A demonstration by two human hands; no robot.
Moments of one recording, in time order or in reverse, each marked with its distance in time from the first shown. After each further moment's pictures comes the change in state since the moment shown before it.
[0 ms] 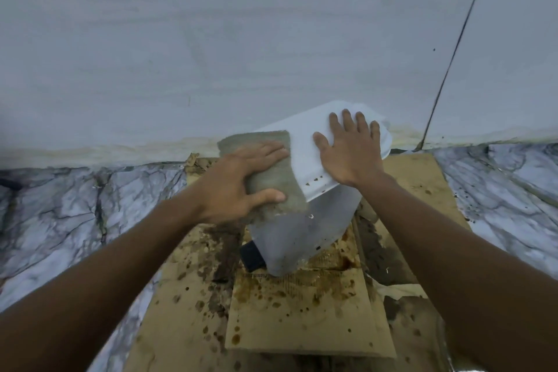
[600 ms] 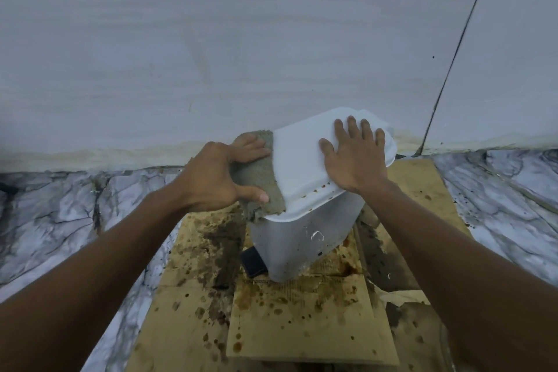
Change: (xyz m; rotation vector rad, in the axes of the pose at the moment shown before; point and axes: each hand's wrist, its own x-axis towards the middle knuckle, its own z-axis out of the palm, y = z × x) left_hand 0.001 -0.021 -0.023 -0.196 0.076 -0.116; right_hand 0.000 -0.001 0.001 -0.022 0.019 0.025
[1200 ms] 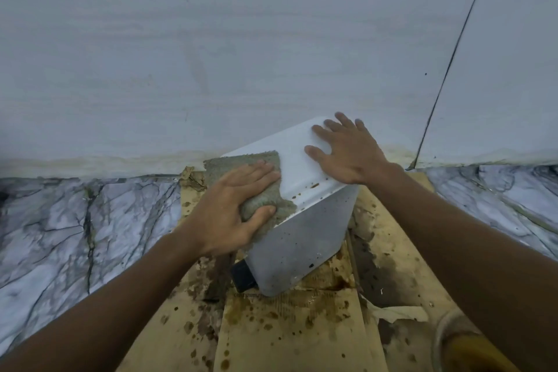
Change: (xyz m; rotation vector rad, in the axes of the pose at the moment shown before) left_hand -0.013 0.006 0.044 0.198 0.173 0.200; right_hand 0.026 0.011 -0.039 -0.063 -0.086 -0.308
